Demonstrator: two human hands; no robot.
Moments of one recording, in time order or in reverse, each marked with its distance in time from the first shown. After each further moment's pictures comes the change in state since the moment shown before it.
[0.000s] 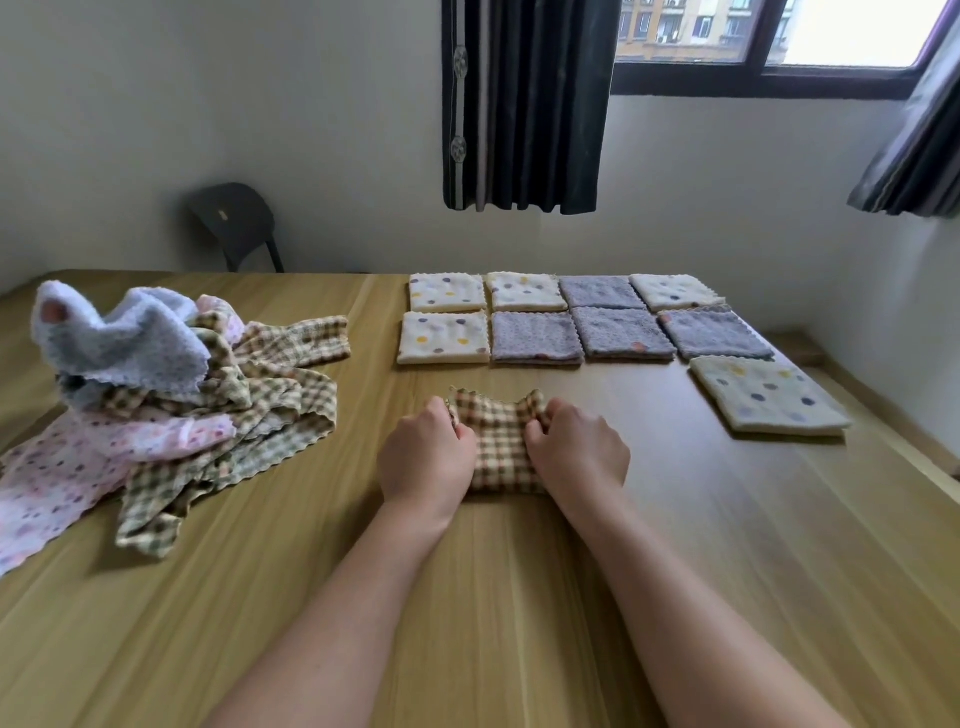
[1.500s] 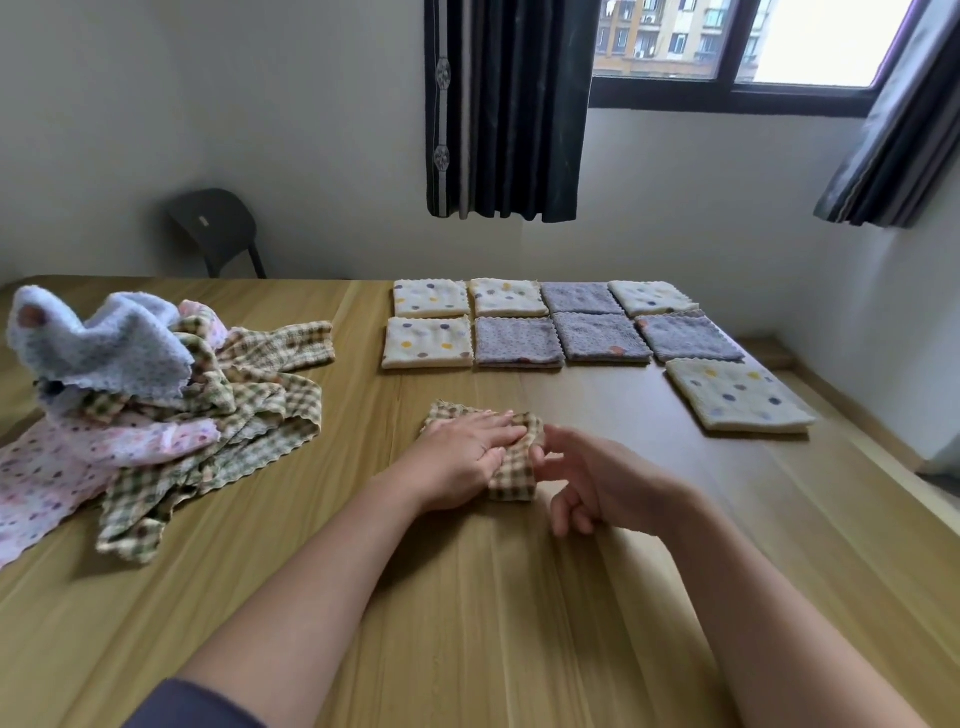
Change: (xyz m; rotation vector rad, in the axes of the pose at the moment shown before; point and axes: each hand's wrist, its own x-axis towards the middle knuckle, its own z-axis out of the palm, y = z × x) left_hand 0.019 0.002 0.015 0.055 -0.616 0.603; right_hand -0.012 0.050 -0.039 1.070 -0.985 0.038
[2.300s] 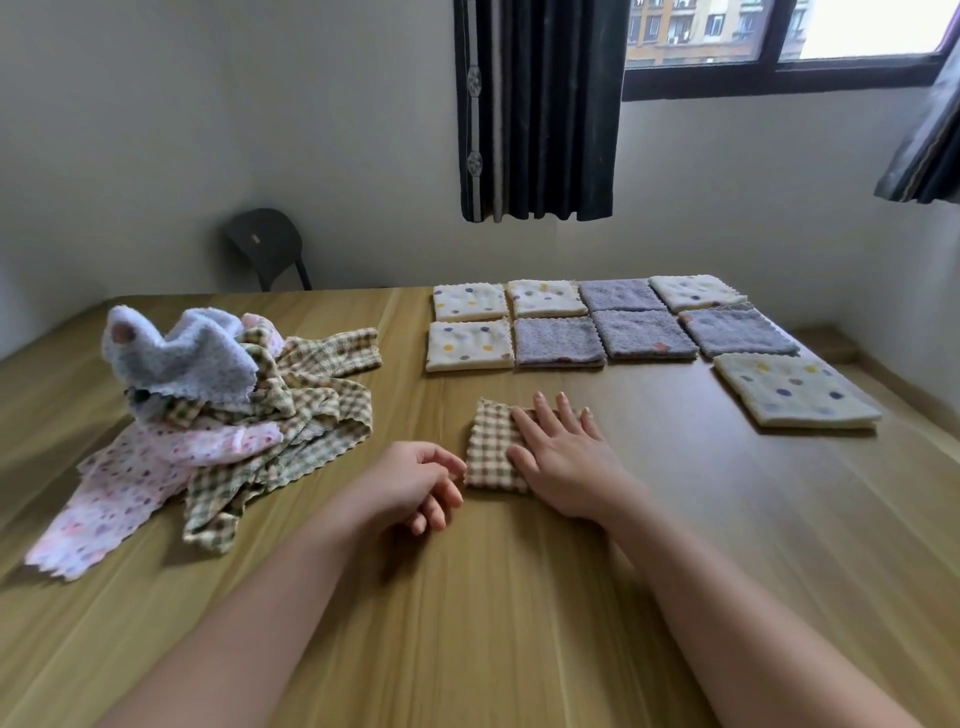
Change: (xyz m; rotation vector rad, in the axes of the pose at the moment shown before) left_hand -0.078 -0.019 -0.031 -0.887 0.113 -0.567; right_hand 0.064 0.013 0.039 -1.380 0.429 -0.139
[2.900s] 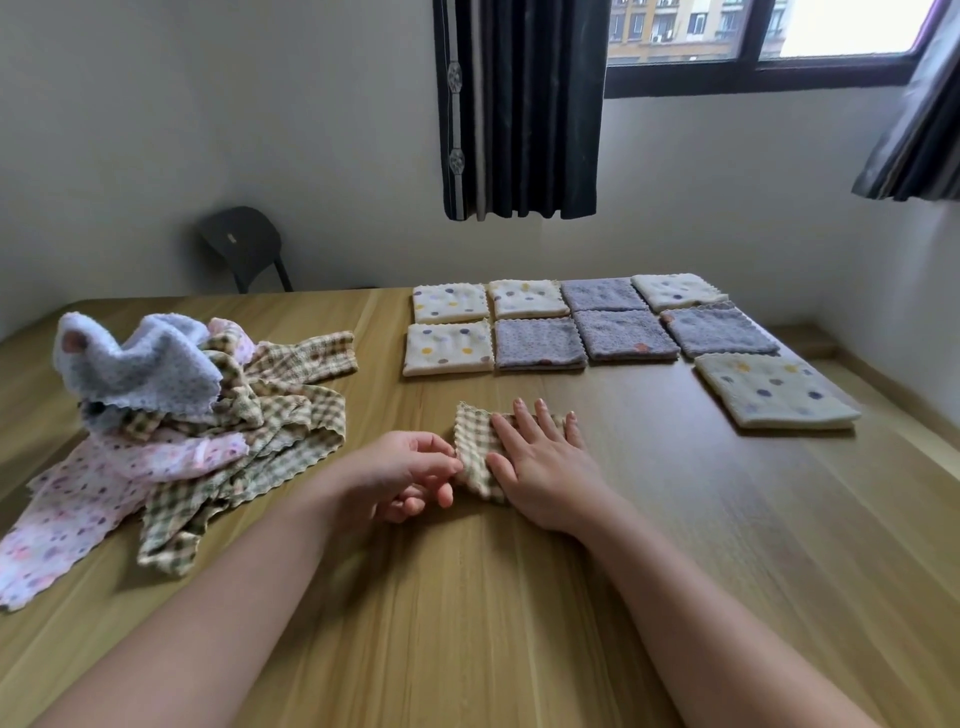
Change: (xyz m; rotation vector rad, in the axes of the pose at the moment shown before) left_hand 0.019 0.016 -0.005 -0.101 -0.245 -0.075; right_hand -0.001 -0.003 0.001 0.023 0.015 -0.007
